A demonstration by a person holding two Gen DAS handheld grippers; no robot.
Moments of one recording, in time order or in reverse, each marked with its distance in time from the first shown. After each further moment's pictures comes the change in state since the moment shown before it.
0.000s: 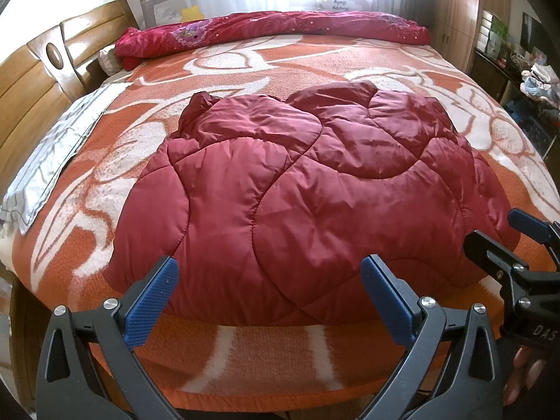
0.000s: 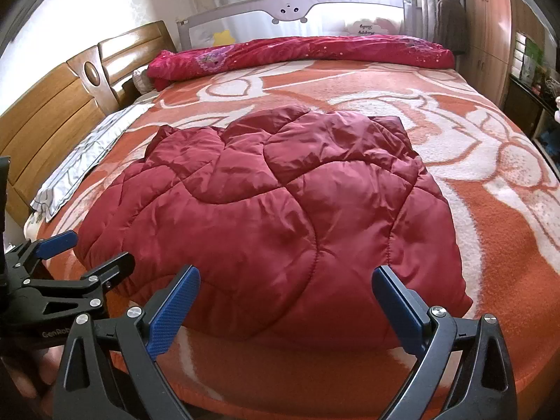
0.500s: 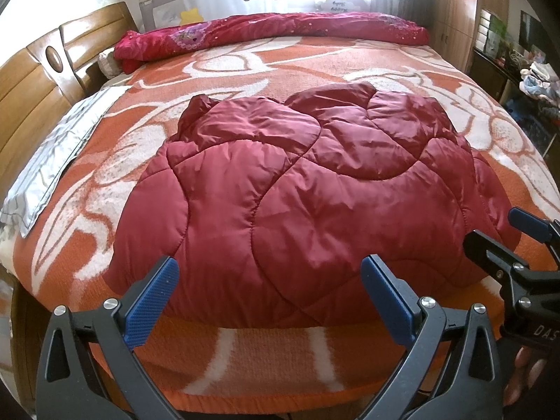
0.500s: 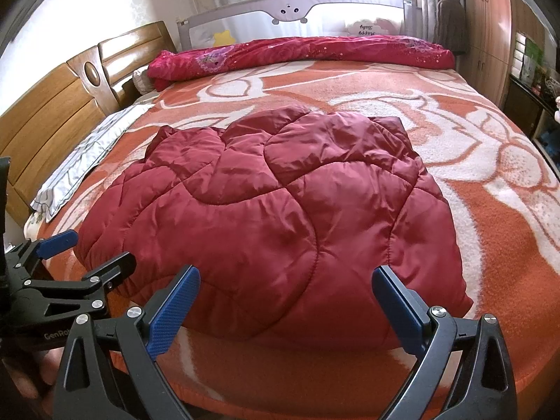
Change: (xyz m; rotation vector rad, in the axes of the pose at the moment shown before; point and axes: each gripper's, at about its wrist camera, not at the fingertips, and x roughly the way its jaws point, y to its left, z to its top) left arm 0.000 -0.001 0.001 0.010 -0.008 0.003; right arm 0.000 -0.001 0.000 0.000 0.001 -0.001
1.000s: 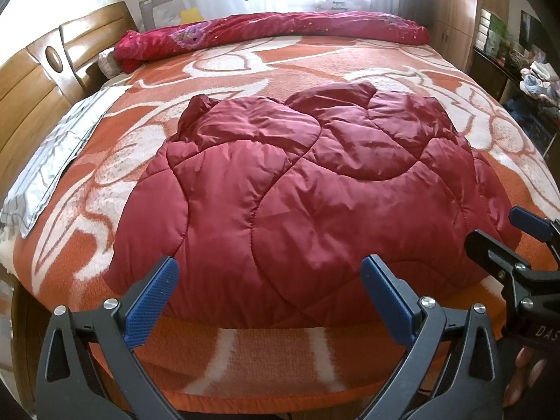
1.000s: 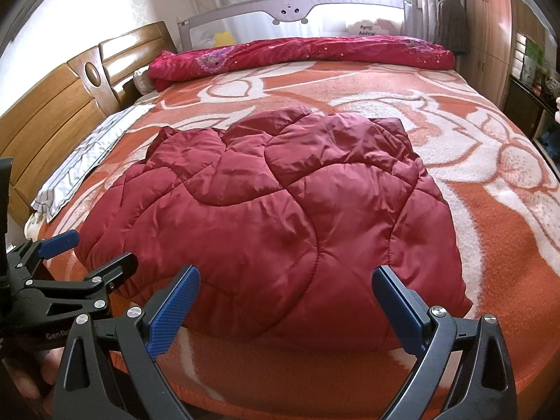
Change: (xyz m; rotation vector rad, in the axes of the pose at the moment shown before) left arm 0.001 0.000 0.000 0.001 0.000 0.001; right arm 0.000 0.000 0.000 0.002 -0.001 0.001
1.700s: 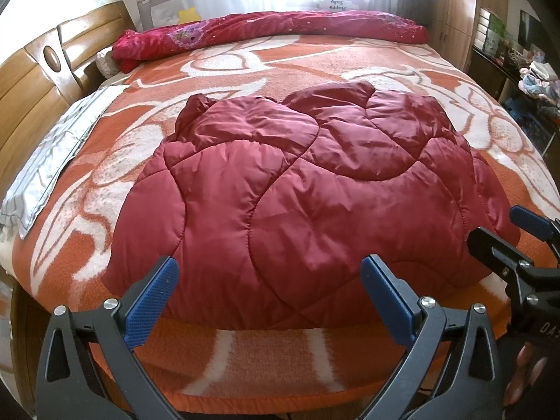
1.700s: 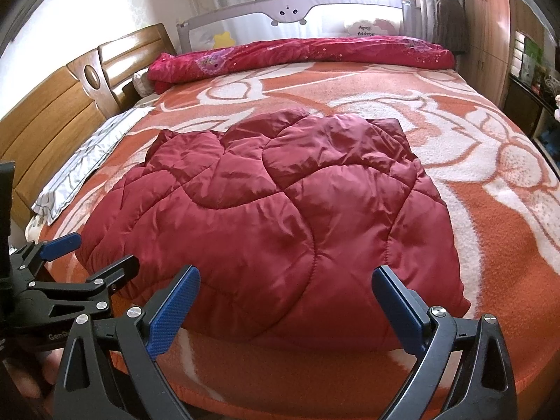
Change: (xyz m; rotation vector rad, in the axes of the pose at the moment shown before) left arm 0.001 -0.002 0.001 0.006 0.002 -0.006; right arm -0.002 0.000 0.003 0.005 -0.003 0.006
